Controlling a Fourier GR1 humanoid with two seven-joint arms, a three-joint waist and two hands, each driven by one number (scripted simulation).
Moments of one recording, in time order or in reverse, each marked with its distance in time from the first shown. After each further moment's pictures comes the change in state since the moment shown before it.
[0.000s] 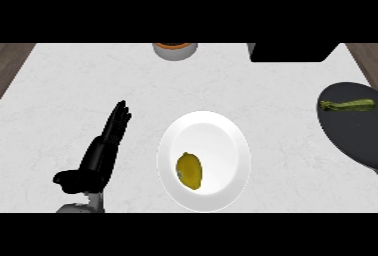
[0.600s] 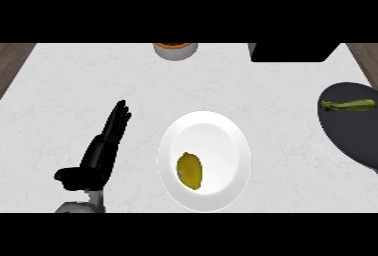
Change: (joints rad) left arm -0.012 -0.013 0.028 0.032 -0.007 -0.024 -0.016; right arm 0.138 0.055 0.034 -0.220 -0.010 -0.054 0.088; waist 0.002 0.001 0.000
